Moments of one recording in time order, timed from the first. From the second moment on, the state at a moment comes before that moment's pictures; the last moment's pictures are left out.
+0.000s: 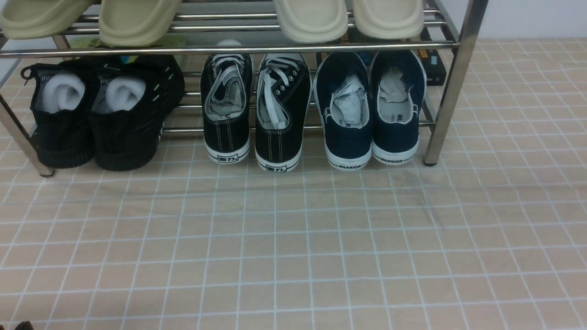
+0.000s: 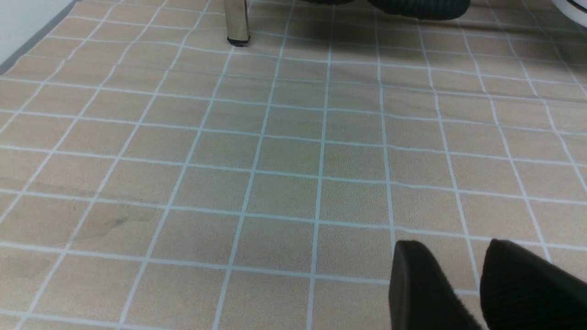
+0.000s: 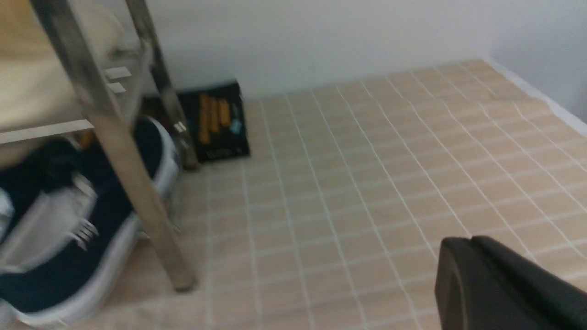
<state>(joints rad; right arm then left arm) 0.09 0.81 -0.62 -0.78 0.35 0.92 0.00 -0.01 0.02 0.16 0.40 -0.20</state>
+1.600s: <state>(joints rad) 0.51 1.97 -1.84 0.11 0.88 -0.01 0.00 -0.01 0.02 0.16 0.40 -0.20</state>
